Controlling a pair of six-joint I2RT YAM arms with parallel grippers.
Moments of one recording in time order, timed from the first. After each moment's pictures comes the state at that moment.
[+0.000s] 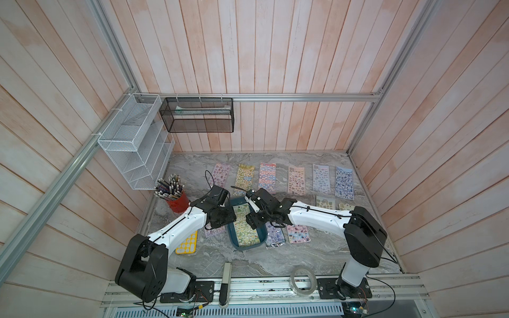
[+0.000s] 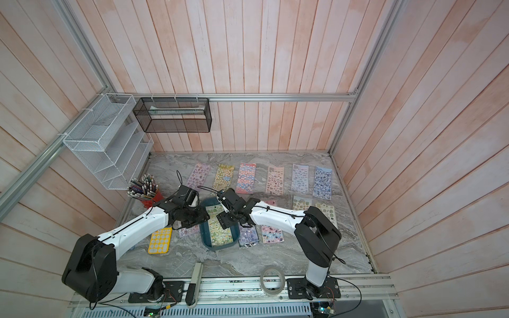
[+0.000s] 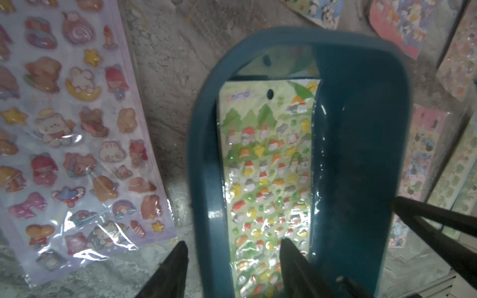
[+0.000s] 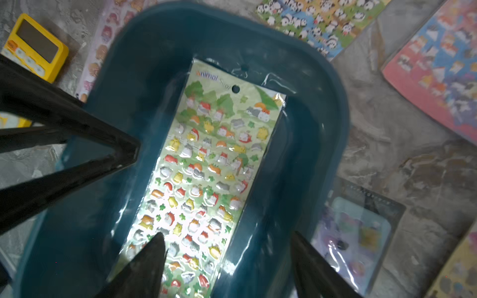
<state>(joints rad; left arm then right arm) -0.43 1.40 0.85 -0.61 0.18 -0.67 0.98 1.77 1.21 -0.44 0.03 0.30</state>
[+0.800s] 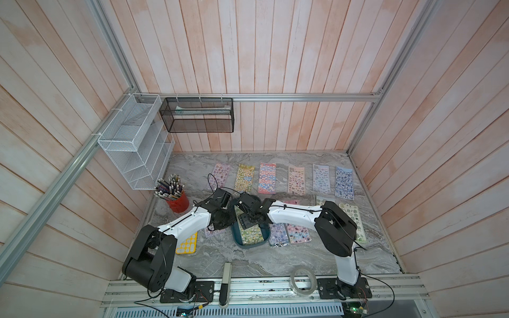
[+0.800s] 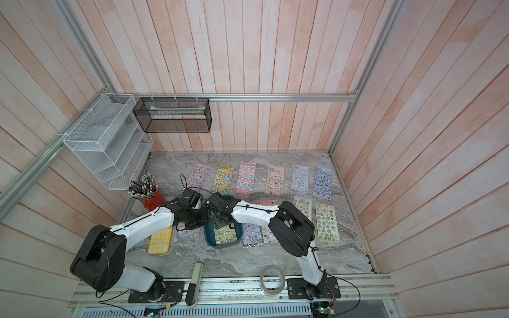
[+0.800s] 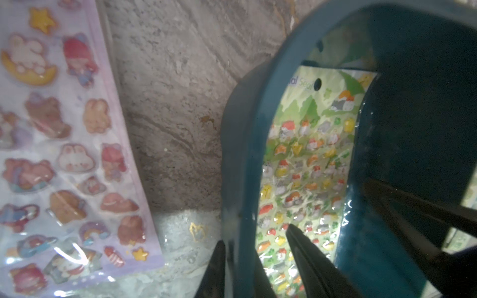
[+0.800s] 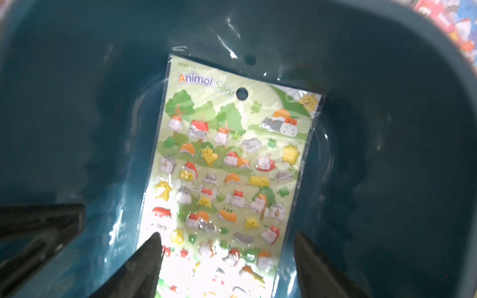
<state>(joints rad) -0.44 1.47 0.81 -0.51 0.18 -0.73 1.03 2.02 1.43 -0.56 0.20 0.49</state>
